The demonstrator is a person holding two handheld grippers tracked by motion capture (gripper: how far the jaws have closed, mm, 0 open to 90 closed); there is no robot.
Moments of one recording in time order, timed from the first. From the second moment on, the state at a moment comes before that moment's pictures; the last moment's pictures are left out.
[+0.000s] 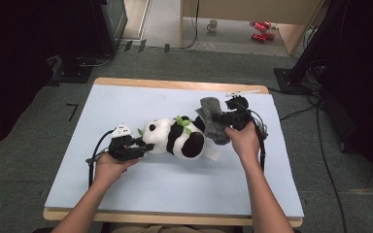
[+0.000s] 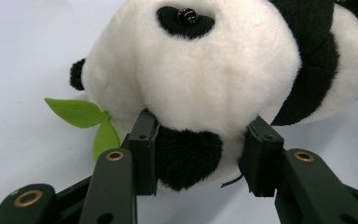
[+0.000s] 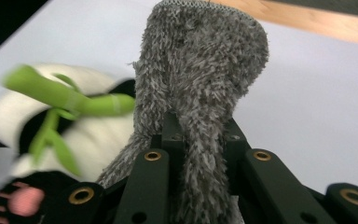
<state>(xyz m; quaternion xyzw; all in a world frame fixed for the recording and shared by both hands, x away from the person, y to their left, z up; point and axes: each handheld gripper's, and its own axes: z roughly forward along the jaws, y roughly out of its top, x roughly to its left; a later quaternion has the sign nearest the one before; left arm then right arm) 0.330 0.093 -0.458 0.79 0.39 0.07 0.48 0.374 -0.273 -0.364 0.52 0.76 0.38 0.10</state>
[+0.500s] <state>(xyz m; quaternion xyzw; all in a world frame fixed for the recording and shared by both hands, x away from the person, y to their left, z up) 0.329 0.092 -0.458 0.79 0.39 0.07 0.46 0.376 -0.215 -0.388 0.46 0.81 0.37 0.04</state>
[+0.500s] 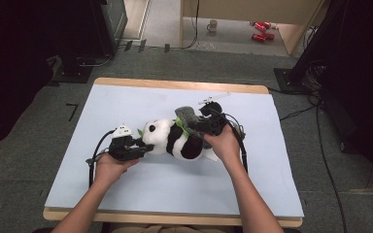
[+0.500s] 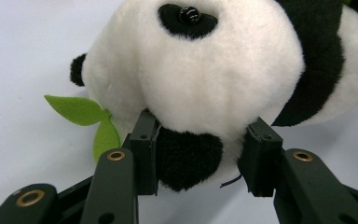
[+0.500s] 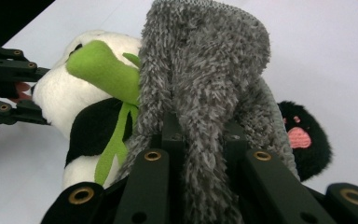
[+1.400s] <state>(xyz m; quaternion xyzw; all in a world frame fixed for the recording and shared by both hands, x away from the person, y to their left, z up) 0.334 0.094 -0.460 0.79 0.40 0.05 0.46 0.341 -0.265 -0.431 0.47 0.79 0.40 0.06</state>
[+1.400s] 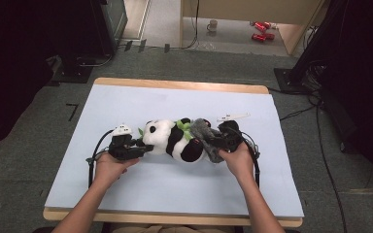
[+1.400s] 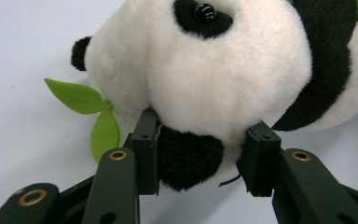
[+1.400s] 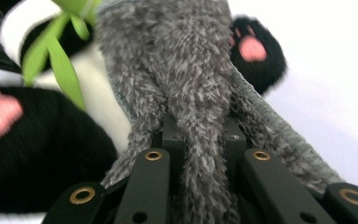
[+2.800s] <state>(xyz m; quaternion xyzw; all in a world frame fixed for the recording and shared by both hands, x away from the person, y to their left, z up) 0.327 0.093 -0.464 0.79 0.38 0.08 0.47 0.359 -0.231 -0.409 0.43 0.79 0.43 0.04</state>
